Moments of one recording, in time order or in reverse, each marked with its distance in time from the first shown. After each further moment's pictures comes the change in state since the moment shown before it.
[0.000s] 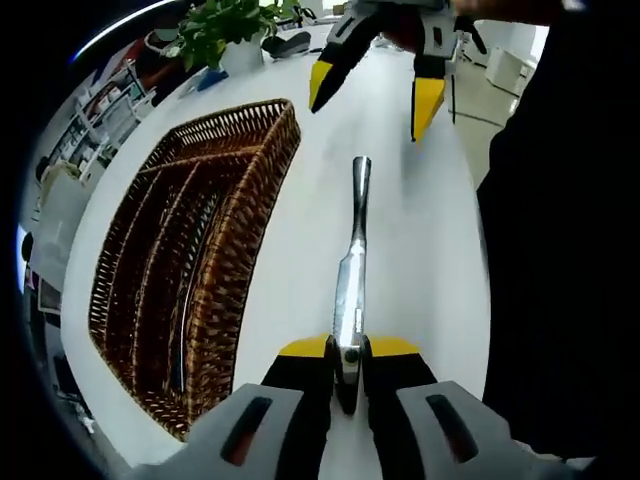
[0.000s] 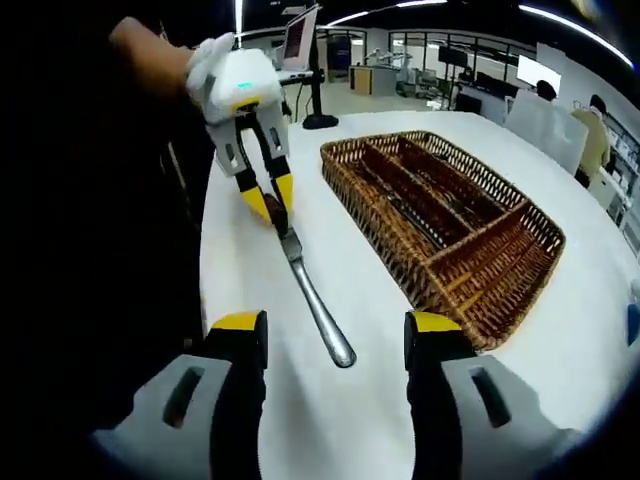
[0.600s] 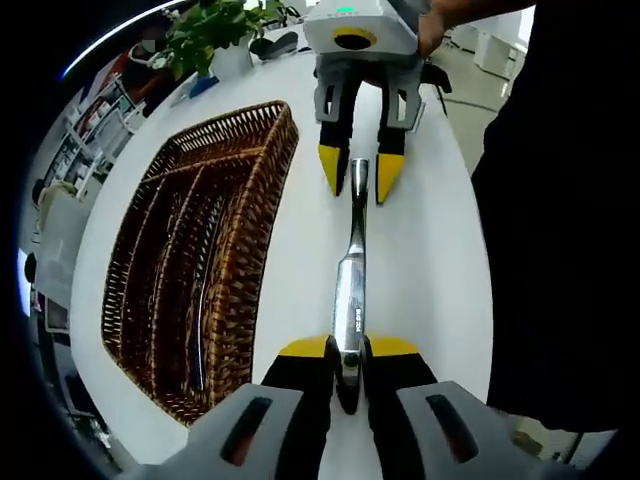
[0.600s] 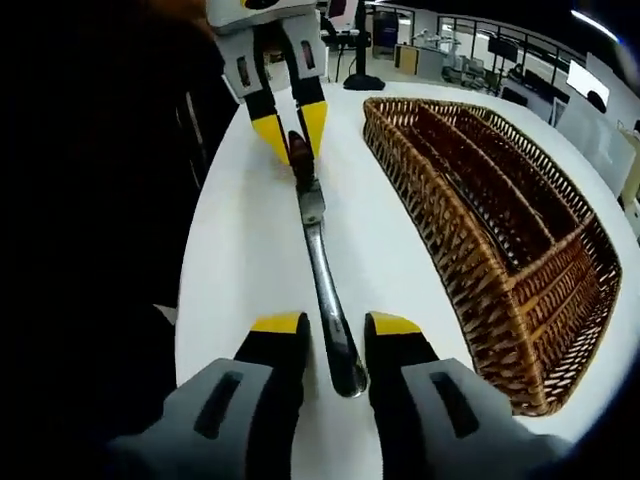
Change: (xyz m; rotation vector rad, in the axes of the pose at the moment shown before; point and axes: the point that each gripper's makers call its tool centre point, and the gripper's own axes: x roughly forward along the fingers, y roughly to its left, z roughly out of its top) left arm -0.012 0.010 -0.007 0.067 0.026 0.005; right arm 0.049 0.015 -0.009 -0.148 0.104 0.119
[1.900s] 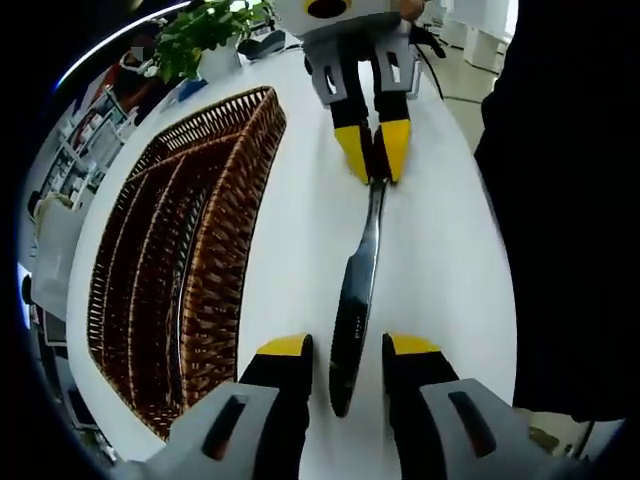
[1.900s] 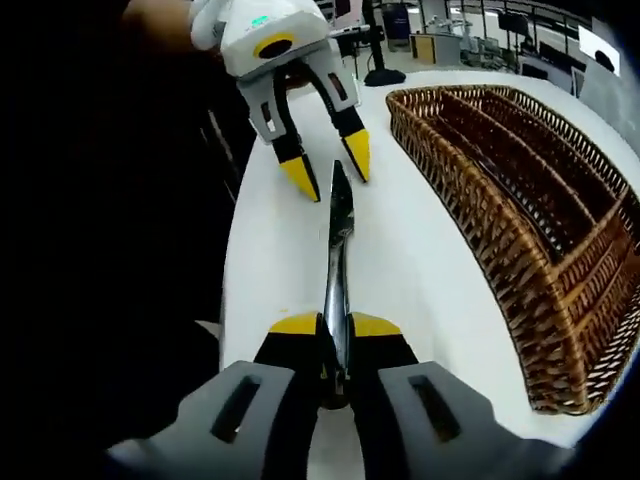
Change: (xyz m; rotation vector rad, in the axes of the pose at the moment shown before) left arm 0.028 -0.001 -0.014 0.046 -0.025 -0.013; right arm -0.002 0.025 0.014 0.223 -0.088 0.244
